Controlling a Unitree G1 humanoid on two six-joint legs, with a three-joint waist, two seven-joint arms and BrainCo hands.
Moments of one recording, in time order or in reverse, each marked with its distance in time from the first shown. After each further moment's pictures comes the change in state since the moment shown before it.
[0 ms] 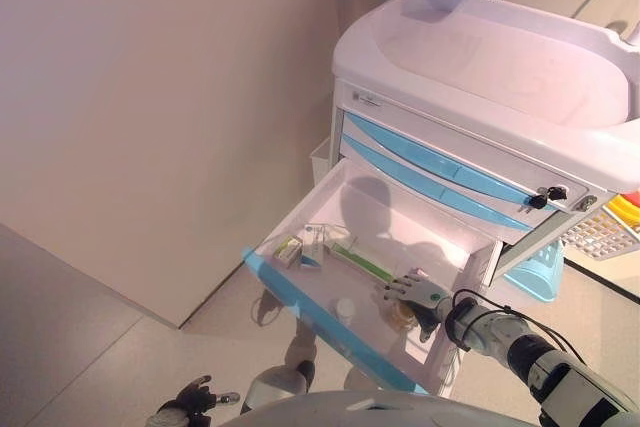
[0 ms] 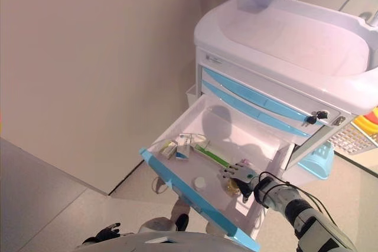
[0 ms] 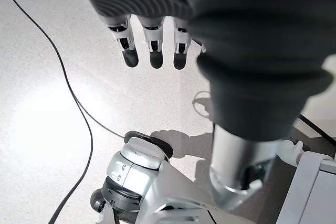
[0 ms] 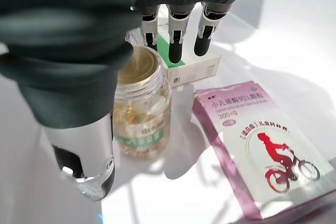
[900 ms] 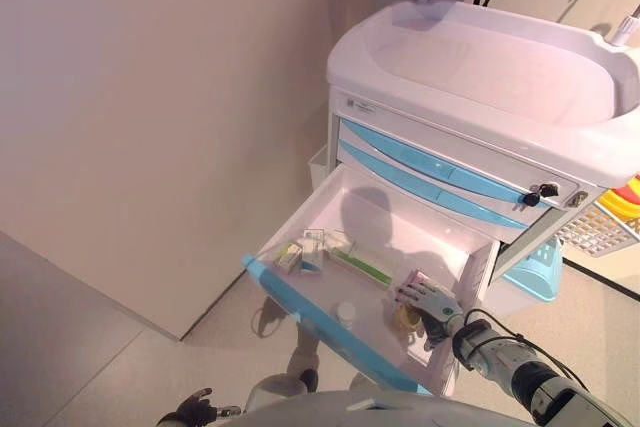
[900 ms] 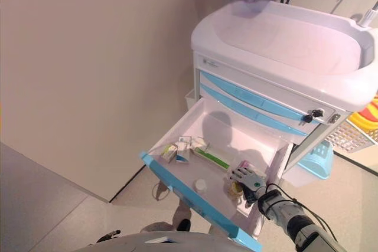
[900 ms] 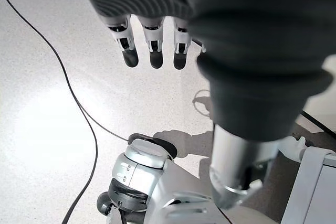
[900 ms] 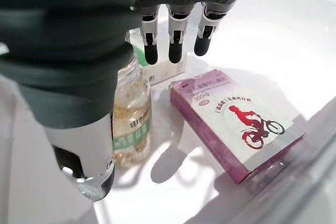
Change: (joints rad) left arm 0.036 -0.010 -0.019 0.000 0.002 -0.007 0.003; right arm 0.102 0.035 -0.093 0.018 0.059 0.138 -0.120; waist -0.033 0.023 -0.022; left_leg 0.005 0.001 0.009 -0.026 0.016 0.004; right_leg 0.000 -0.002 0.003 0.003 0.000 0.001
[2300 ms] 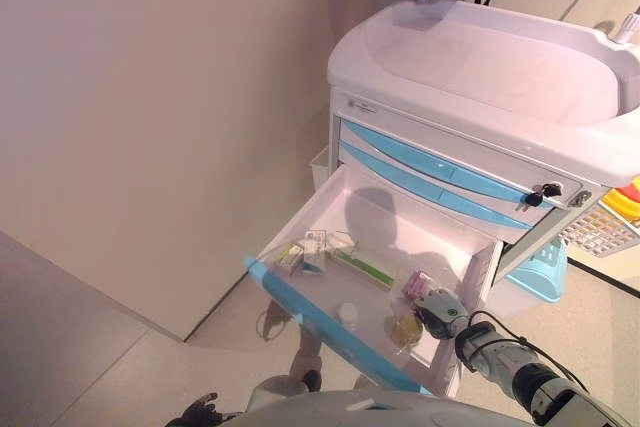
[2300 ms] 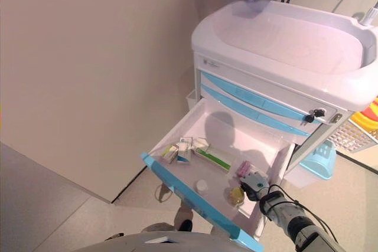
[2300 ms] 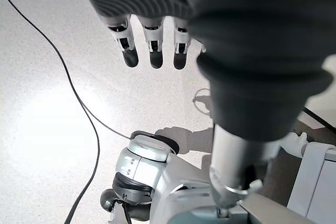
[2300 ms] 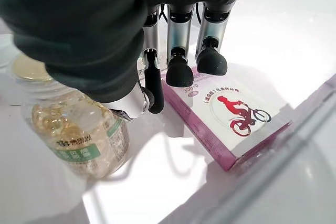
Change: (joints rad) left arm 0.027 -0.017 -0.021 0.000 0.000 -0.015 0.006; right arm 0.005 0.003 -0.009 0.027 0.002 0.017 0.023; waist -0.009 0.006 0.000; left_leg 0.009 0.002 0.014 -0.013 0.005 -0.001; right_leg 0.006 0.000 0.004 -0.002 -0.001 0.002
